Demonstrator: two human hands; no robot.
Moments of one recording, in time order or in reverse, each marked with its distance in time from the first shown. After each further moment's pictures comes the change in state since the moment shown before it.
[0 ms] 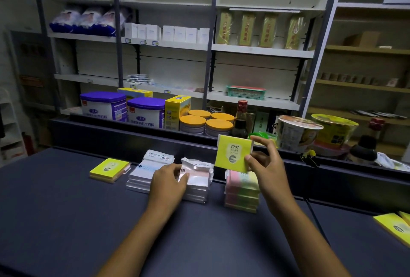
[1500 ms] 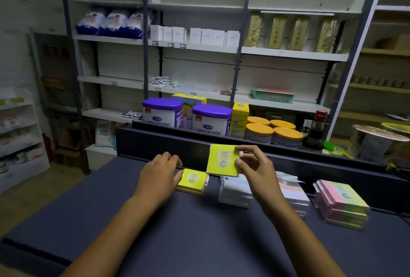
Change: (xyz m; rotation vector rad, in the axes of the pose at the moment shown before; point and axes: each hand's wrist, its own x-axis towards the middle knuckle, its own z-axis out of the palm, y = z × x) left_hand 0.106 -0.175 -0.199 0.558 -0.117 0.370; right_hand -0.014 -0.014 0.263 -0.063 -0.103 0.000
